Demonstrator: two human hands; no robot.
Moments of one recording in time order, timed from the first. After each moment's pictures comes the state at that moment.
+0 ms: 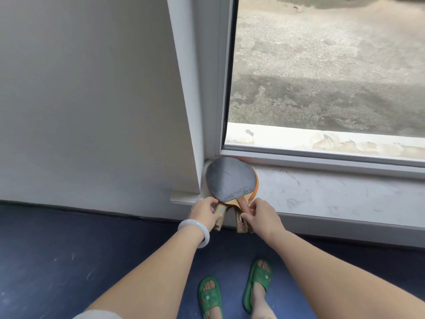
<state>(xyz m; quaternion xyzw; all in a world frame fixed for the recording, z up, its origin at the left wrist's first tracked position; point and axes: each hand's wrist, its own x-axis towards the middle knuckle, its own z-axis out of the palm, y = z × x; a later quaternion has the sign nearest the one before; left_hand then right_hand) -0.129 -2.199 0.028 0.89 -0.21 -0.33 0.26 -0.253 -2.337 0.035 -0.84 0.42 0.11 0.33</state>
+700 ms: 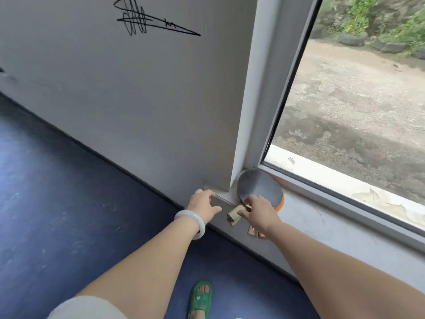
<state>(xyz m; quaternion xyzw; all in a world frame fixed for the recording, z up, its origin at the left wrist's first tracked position) -0.178 -2.132 0.111 0.93 -0.07 -0.22 0.30 -0.232 -2.316 0.102 -0.95 0.14 0.14 0.25</state>
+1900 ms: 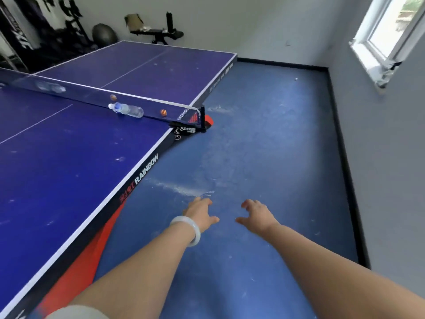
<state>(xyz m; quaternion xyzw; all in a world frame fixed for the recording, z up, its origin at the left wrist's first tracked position) -0.538 -1.488 0.149 0.78 0.53 -0.04 0.33 -0.363 -1.571 0.146 -0.81 -0.49 0.31 0.10</state>
